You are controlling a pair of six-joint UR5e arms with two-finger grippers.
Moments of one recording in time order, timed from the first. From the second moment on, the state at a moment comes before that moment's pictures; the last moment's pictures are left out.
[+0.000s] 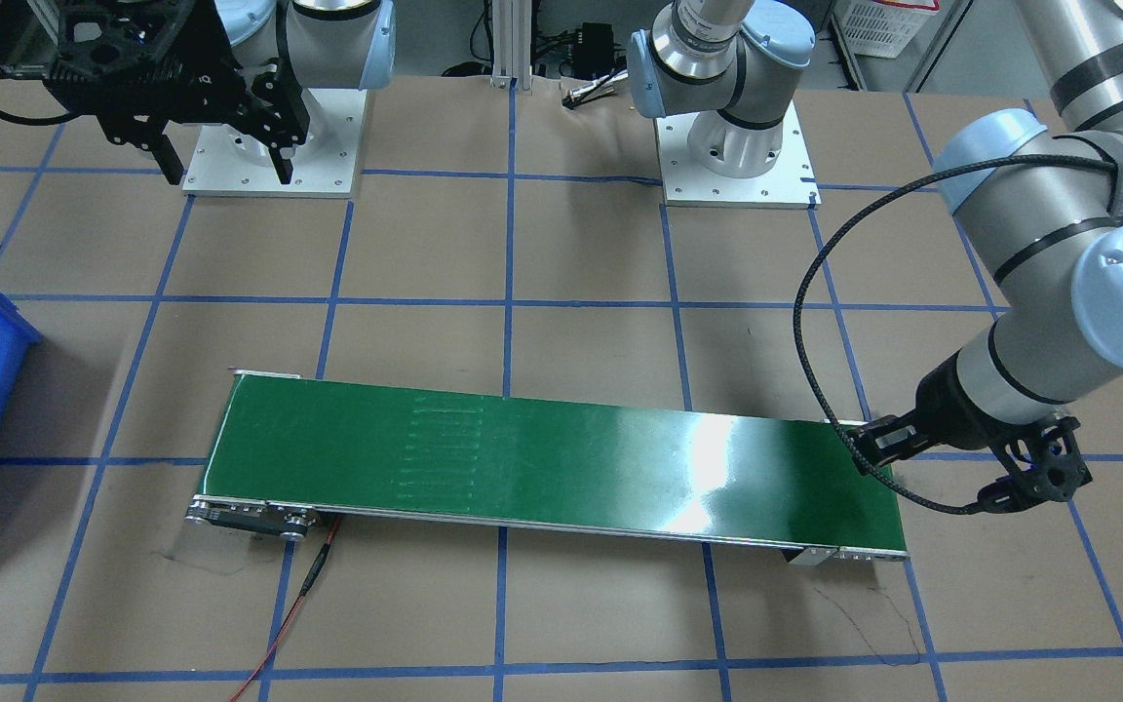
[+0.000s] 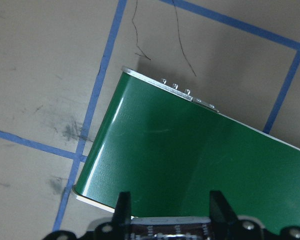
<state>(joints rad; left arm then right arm) -1.35 -1.91 -1.51 -1.34 1.56 -0.13 1.58 -1.74 1.66 -1.56 -1.56 0.00</state>
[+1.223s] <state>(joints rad) -1.29 -1.98 -1.60 -1.11 1.51 -0.90 1.58 -1.74 1.66 -1.56 -1.56 0.00</state>
